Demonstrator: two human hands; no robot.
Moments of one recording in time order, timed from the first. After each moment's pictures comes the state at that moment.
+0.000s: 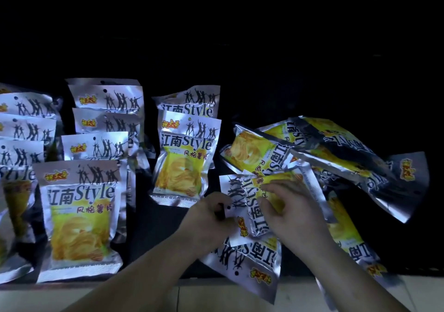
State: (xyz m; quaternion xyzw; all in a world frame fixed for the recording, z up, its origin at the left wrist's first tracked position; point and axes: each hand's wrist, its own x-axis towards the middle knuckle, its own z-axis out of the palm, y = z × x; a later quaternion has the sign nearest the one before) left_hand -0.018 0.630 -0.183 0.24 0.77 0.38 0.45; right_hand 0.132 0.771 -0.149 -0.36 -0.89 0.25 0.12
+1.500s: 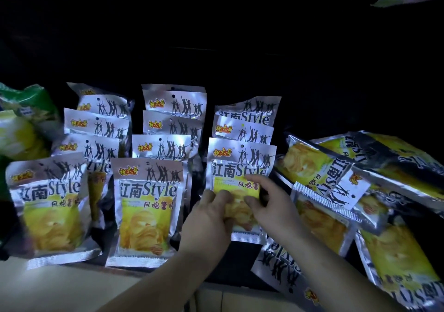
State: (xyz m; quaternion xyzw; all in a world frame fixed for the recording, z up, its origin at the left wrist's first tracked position) left_hand -0.068 0.561 -0.184 0.34 0.89 0.25 0.14; right_hand 0.018 0.708 -0.173 -0.32 -0.79 0.52 0.05
